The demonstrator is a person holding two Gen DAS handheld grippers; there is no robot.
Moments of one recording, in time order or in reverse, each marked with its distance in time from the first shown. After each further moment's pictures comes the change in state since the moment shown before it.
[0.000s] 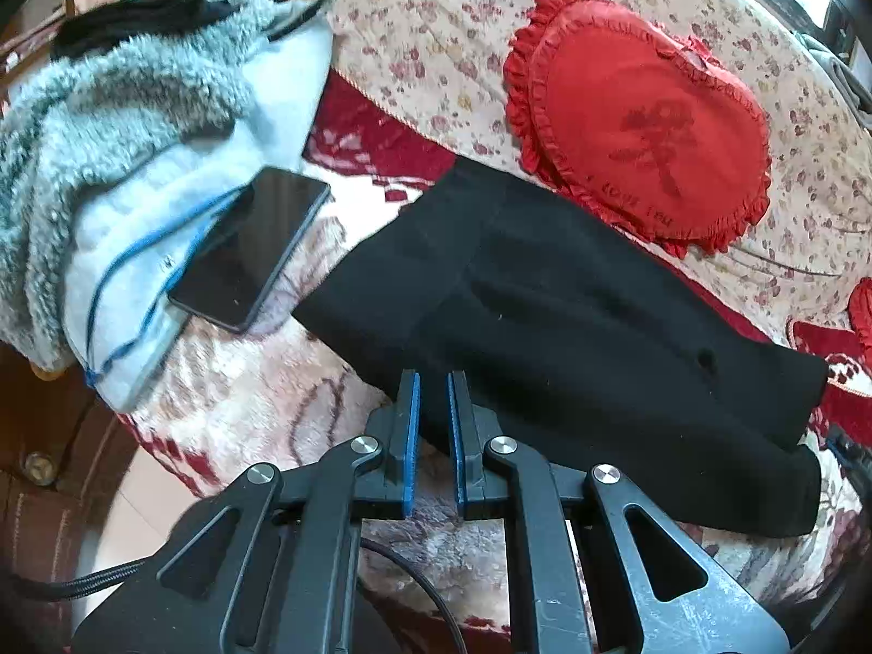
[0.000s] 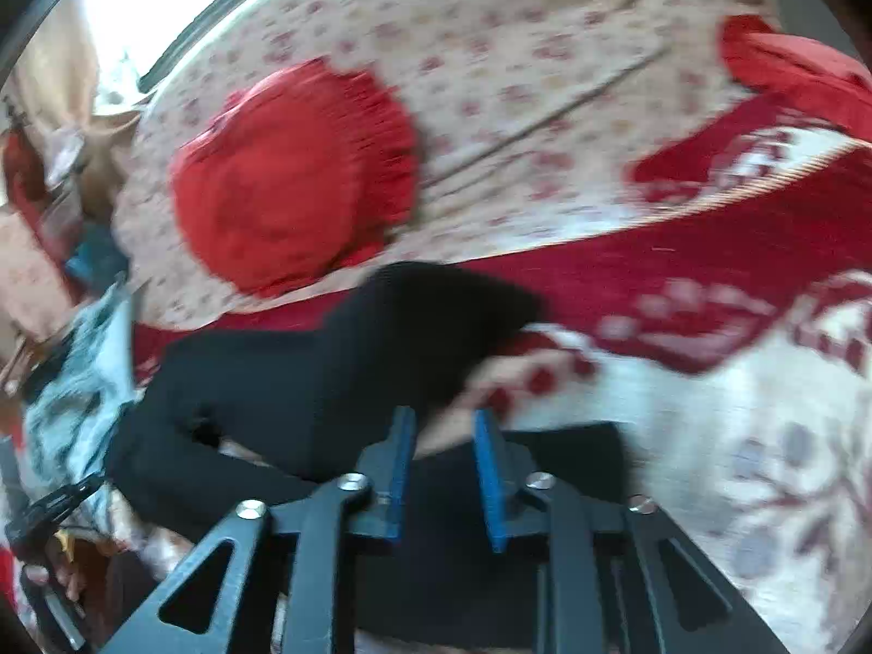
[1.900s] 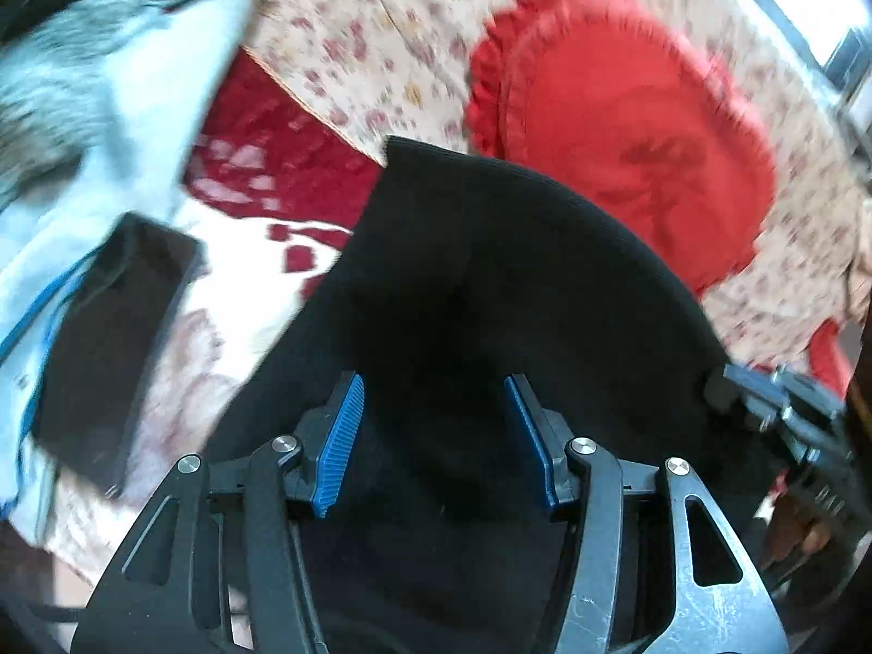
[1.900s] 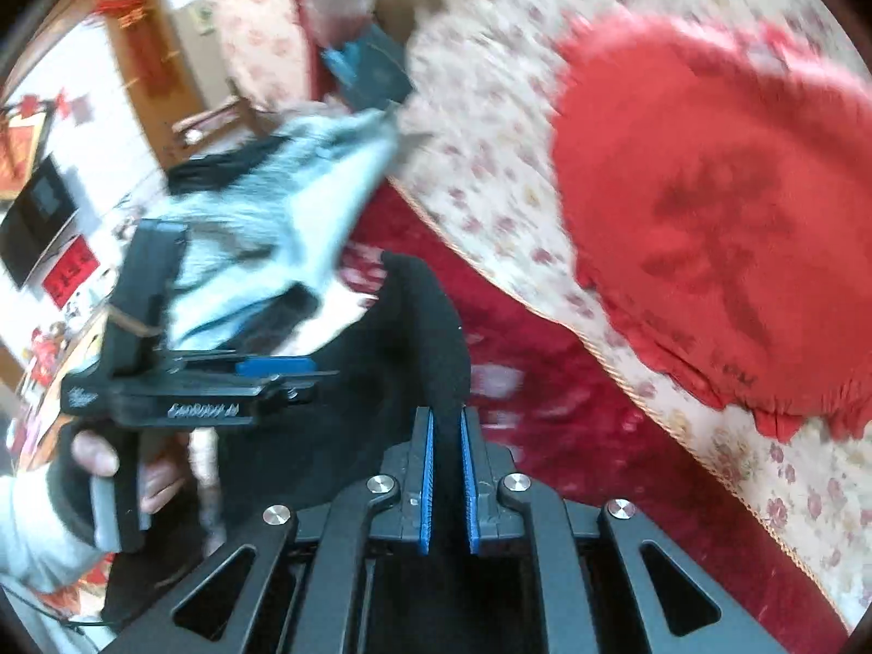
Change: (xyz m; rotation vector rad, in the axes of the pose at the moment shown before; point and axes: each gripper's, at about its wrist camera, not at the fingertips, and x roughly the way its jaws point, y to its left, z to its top) left arm 0.076 0.006 0.083 -0.066 0.052 -0.212; right arm 0.149 0.263 0.056 -0.710 0.175 0.496
